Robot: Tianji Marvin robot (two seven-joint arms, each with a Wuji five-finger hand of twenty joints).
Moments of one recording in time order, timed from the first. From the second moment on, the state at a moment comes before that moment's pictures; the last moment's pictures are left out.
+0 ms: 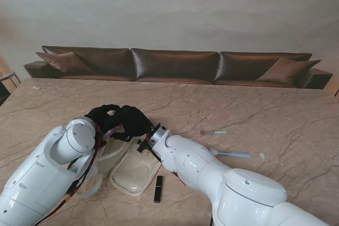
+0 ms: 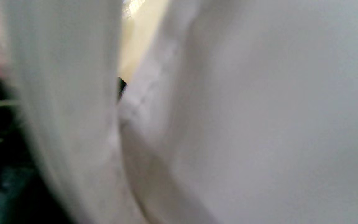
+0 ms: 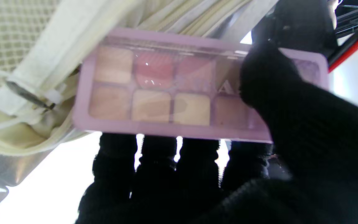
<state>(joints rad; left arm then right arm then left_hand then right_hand) 1.31 -1.10 -1.16 -1.52 0.45 0.51 -0.18 -0.77 -1.75 0.28 -0.25 -0.59 -0.82 -0.92 0.86 -0.53 0.59 -0.22 0.48 -0.09 0.27 0.77 1.10 0.00 0.94 0.94 1.20 0.13 1.37 0.78 1.06 0.17 1.83 0.60 0.49 -0.92 1.24 -0.41 0.90 -0.46 0.92 0.32 1.22 -0.18 0.50 0.45 0.75 -0.05 0.92 1.03 0.49 0.04 1.33 1.01</state>
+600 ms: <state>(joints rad) 1.31 -1.09 -1.17 -1.52 0.46 0.51 -0.18 -0.74 -1.72 0.20 -0.25 -0.60 -0.83 -0.83 0.89 -0.51 0.56 -0.22 0.48 -0.10 0.27 0.77 1.10 0.00 0.94 0.94 1.20 0.13 1.37 0.78 1.06 0.17 1.83 0.59 0.50 -0.95 1.27 -0.40 0.88 -0.47 0.92 0.29 1.22 -0.18 0.47 0.45 0.72 -0.09 0.91 0.97 0.47 0.04 1.30 1.08</state>
